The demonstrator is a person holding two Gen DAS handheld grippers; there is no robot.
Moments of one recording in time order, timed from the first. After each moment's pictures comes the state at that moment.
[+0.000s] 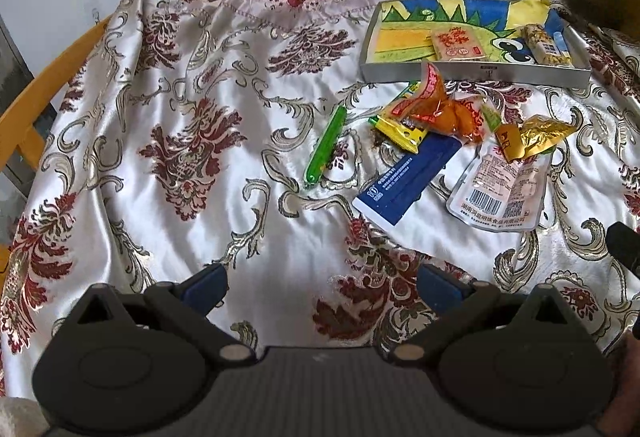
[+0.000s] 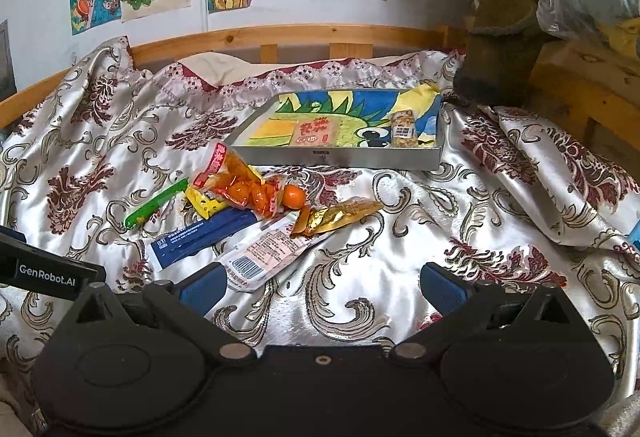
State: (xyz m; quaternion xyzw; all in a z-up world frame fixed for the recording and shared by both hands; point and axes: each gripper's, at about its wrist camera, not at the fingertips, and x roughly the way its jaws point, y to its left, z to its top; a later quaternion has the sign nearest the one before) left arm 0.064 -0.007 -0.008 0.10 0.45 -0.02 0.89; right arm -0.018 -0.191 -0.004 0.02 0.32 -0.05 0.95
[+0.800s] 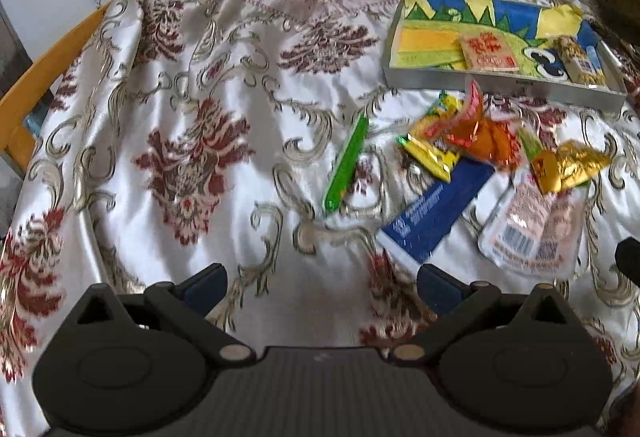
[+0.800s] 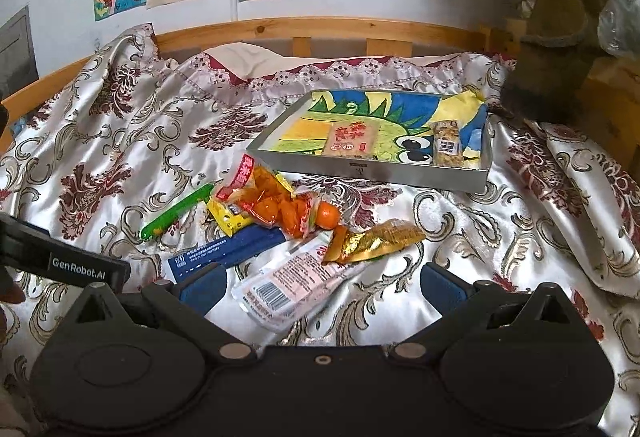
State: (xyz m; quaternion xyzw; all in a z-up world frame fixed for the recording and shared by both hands) left arm 0.116 0.006 -0.013 0.09 0.46 0.00 0.88; right arm 0.036 -0.183 0.005 0.01 0.33 0.00 0.94
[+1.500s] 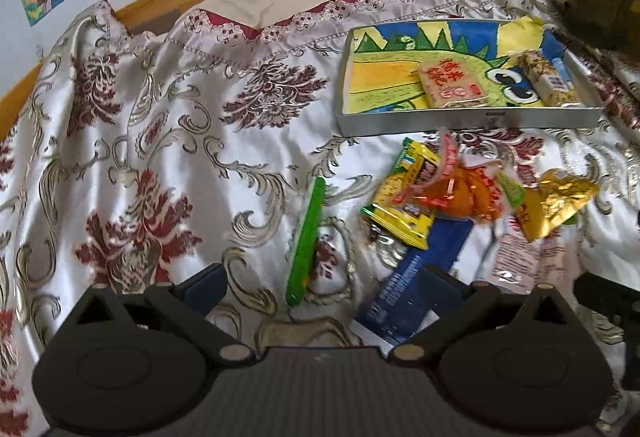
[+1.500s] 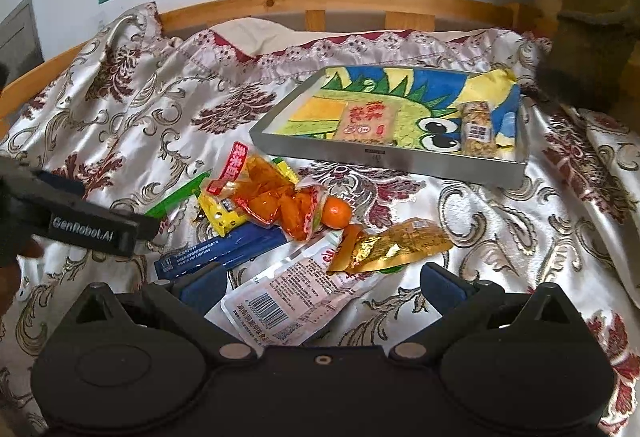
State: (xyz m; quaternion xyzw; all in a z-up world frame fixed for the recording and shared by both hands) left arm 0.169 -0.011 -0.024 0.12 0.42 -0.08 0.90; right arm 0.084 -0.193 -0.022 0.01 0.36 0.03 0.93
